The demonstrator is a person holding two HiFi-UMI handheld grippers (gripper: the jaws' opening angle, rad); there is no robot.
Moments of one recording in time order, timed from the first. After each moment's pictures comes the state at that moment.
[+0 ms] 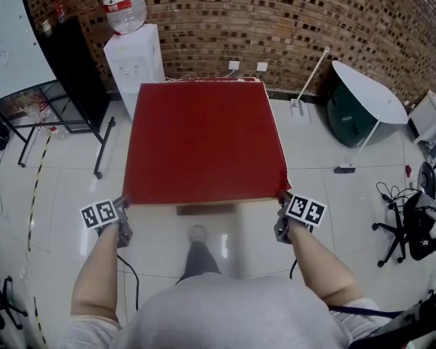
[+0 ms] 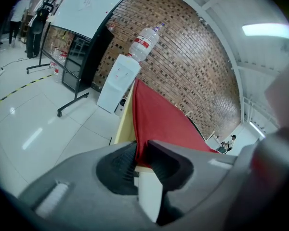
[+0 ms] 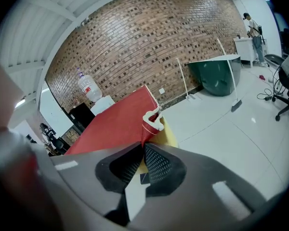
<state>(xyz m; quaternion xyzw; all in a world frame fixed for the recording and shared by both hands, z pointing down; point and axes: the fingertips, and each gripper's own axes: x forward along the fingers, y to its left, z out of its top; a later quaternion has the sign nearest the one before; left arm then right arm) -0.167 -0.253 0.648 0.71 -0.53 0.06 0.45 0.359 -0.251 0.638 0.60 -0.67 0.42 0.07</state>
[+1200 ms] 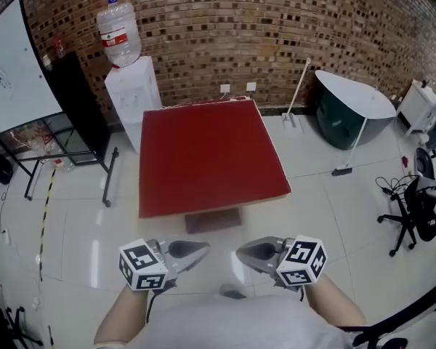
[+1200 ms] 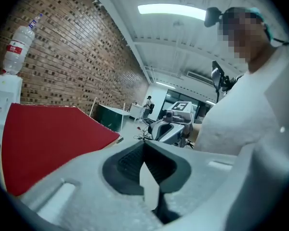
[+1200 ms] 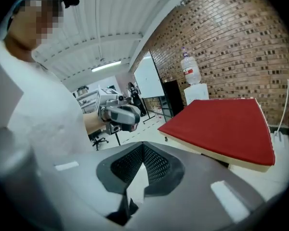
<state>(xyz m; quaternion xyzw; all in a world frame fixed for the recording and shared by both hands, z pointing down) 0.064 -0.044 0.425 0.97 -0.08 0.12 0.20 0.109 -0.022 0.450 0.19 -0.94 0.23 0.18</state>
